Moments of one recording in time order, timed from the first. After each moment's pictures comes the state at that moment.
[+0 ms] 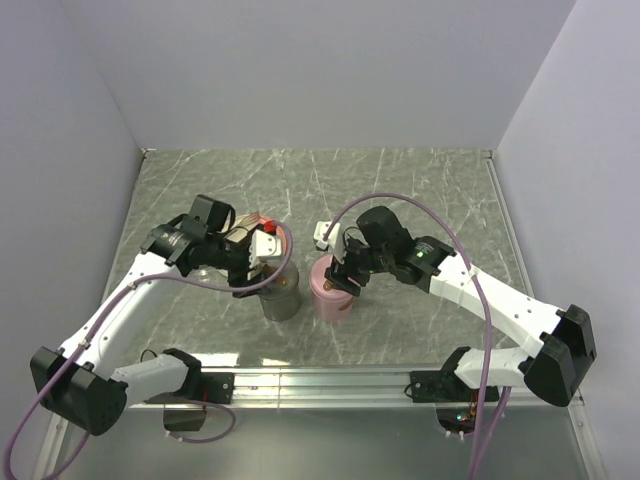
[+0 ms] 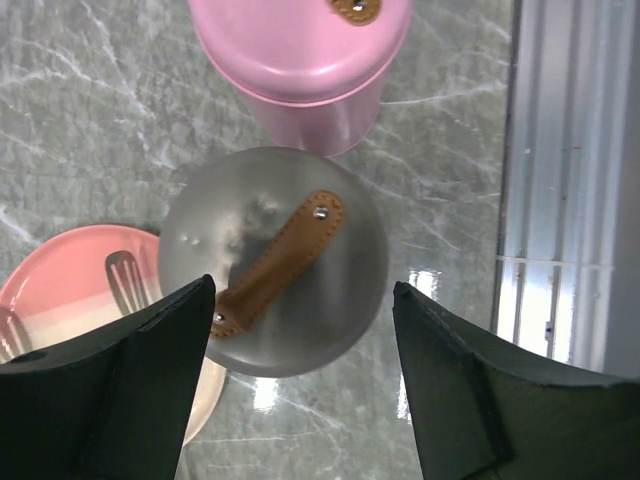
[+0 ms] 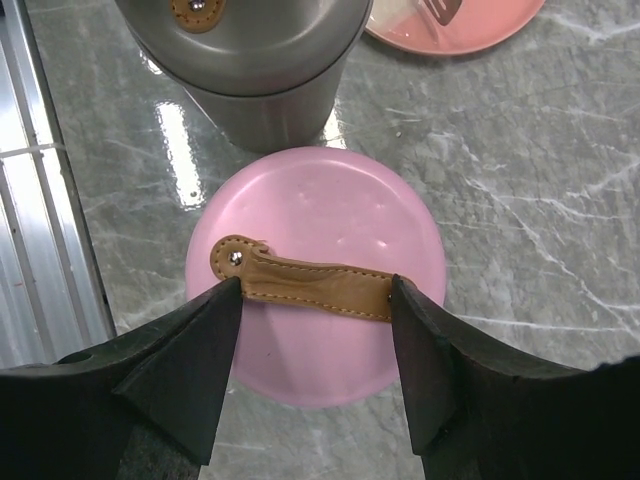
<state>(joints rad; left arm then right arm) -0.41 1.11 1.09 -0.96 0.74 0.88 0.80 1.25 1.05 -0.55 -0.34 -0.43</state>
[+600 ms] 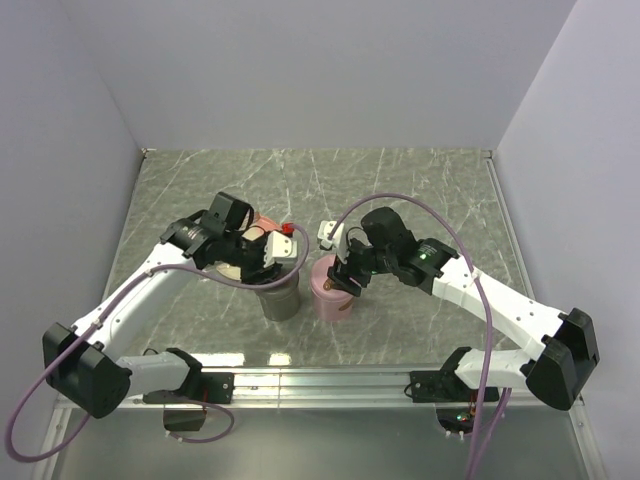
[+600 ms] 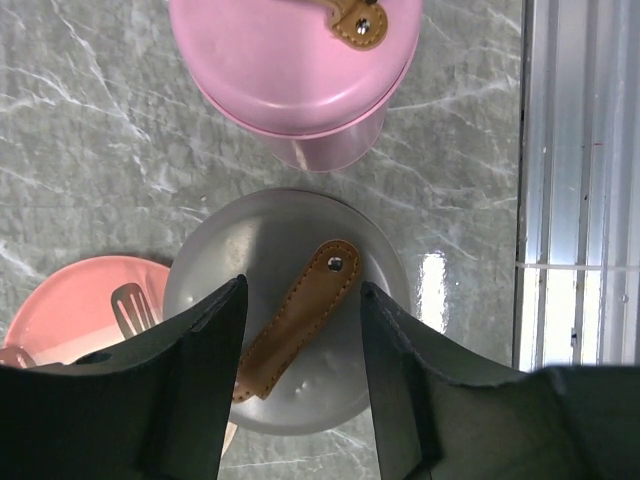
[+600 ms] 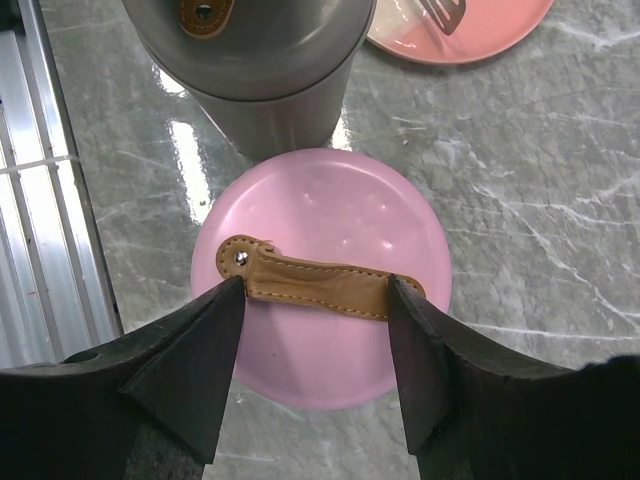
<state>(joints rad) -0.51 1.21 1.11 -0.89 0.67 0.87 0.77 1.23 1.01 -0.51 -0.39 -0.41</state>
